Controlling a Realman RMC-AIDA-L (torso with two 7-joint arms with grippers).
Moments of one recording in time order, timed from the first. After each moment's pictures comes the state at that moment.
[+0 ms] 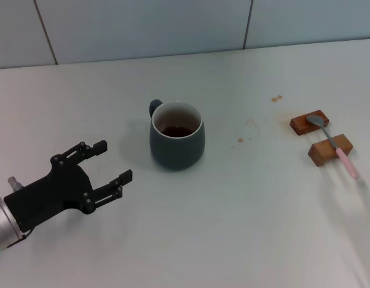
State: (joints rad) left arm -0.51 -2.07 0.14 0.21 2.21 1.50 -0.63; right arm 0.13 2.08 -0.20 0.06 -1.44 -1.46 1.58
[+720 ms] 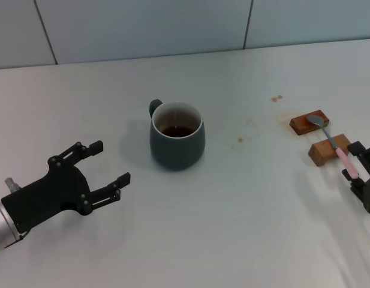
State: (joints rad) left arm -0.51 -2.07 0.14 0.22 2.21 1.50 -0.62; right arm 0.19 2.08 -0.26 0.07 -1.45 -1.38 1.60
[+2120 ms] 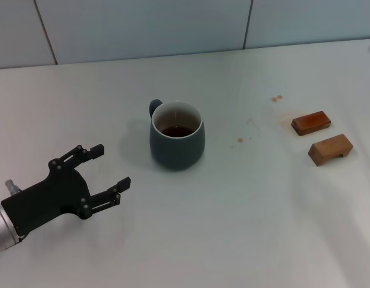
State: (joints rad) left arm -0.50 -2.07 0.16 0.22 2.21 1.50 -0.61; right arm 0.17 2.08 -0.15 -0.01 -1.42 -1.66 1.42
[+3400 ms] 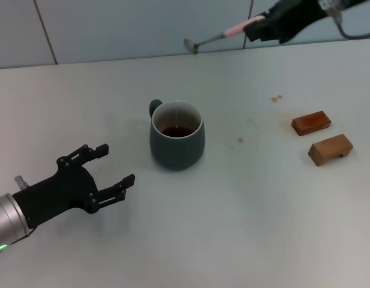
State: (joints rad) left arm -0.54 -2.07 0.18 0.20 2.20 1.39 -0.63; right arm 0.77 2.06 -1.05 -1.82 -2.48 -1.82 2.64
